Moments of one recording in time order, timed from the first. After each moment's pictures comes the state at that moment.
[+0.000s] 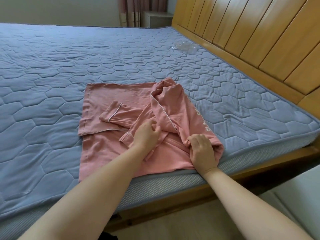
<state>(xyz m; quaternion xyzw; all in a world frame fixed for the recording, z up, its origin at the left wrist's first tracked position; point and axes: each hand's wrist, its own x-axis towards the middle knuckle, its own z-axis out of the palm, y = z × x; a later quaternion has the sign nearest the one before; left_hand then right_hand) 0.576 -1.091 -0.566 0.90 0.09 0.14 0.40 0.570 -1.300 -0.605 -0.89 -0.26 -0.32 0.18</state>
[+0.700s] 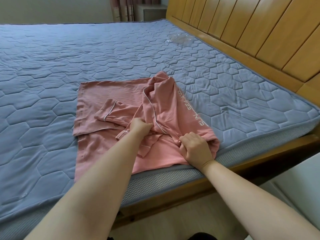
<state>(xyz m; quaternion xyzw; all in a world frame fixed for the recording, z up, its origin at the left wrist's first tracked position) 0.608 -1.088 -0.561 0.82 0.24 -0.05 0.52 0.571 -1.299 -0.605 -0.89 -0.32 -0.30 0.13</state>
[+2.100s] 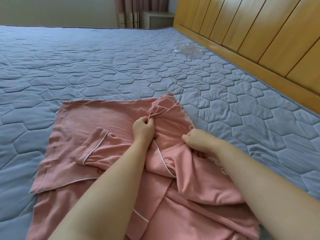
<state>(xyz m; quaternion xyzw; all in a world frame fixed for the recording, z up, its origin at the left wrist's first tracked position) 0.768 -1.071 -0.600 0.80 0.18 0.19 0.53 0.751 -1.253 -0.531 -0.96 -0.10 0.20 0.15</state>
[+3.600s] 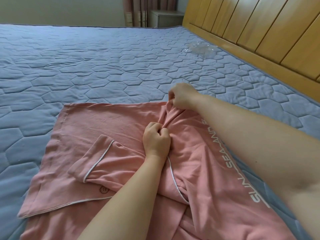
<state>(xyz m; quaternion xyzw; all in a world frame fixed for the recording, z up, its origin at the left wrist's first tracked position) 0.770 -1.083 -0.609 0.79 0.14 0.29 0.52 0.891 -1.157 -0.498 -0.96 -0.28 -0.03 0.04</state>
